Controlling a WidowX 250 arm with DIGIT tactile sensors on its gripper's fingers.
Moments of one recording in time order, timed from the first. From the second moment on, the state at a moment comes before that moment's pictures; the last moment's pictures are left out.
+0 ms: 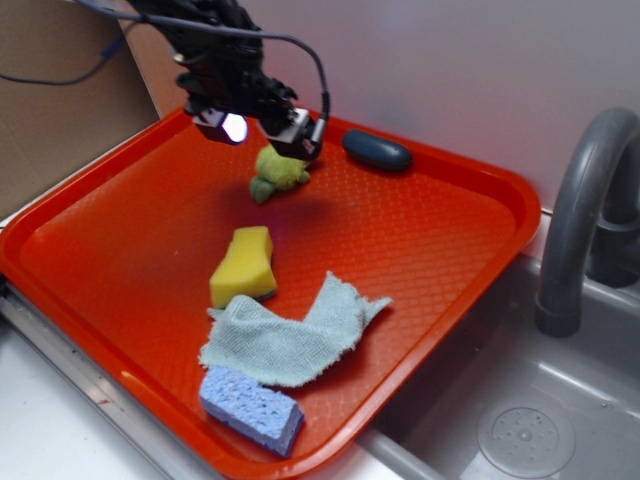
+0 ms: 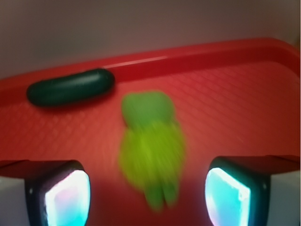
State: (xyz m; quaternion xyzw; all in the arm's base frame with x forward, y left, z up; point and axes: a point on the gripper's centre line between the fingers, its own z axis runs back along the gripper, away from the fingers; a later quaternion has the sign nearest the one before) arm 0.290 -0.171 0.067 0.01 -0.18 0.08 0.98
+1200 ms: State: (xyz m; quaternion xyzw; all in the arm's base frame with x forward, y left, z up) arm 0.319 -0.146 0.036 0.00 -0.07 0.04 1.00
